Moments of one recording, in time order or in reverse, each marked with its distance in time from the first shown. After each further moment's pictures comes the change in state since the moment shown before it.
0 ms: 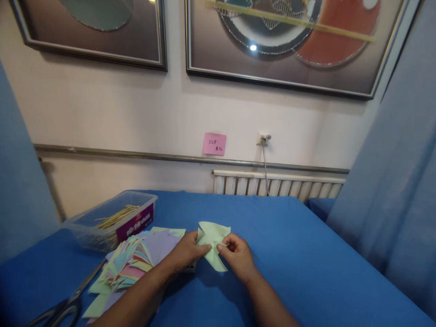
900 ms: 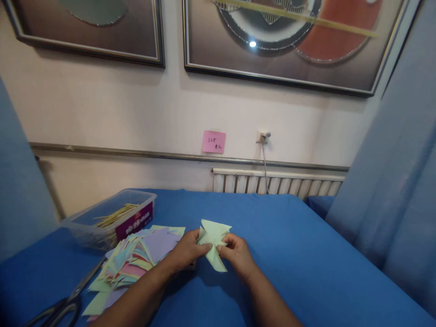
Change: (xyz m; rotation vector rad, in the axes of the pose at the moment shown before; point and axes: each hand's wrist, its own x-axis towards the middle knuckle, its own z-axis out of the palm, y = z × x) left_hand -0.003 0.002 0.005 -0.014 -0.015 0.047; right_hand -0.005 -0.003 0.005 0.221 -0.068 0.097
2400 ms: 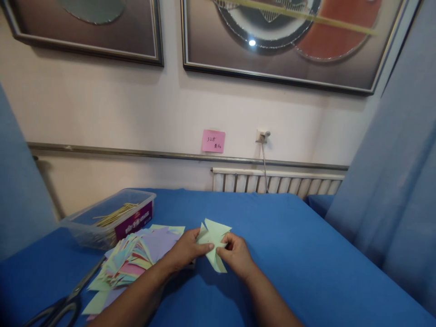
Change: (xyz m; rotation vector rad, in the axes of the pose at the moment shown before) left_hand 0.000 -0.002 0.000 -0.055 -0.016 -0.056; right_hand 0.005 0.004 -0.005 -0.184 0.014 -0.031
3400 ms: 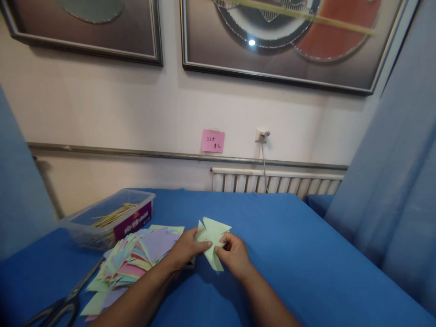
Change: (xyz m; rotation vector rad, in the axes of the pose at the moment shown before) left_hand 0.006 -0.009 0.002 -0.043 0.134 -0.007; right_hand -0.001 0.003 0.003 -0.043 0.047 -0.022
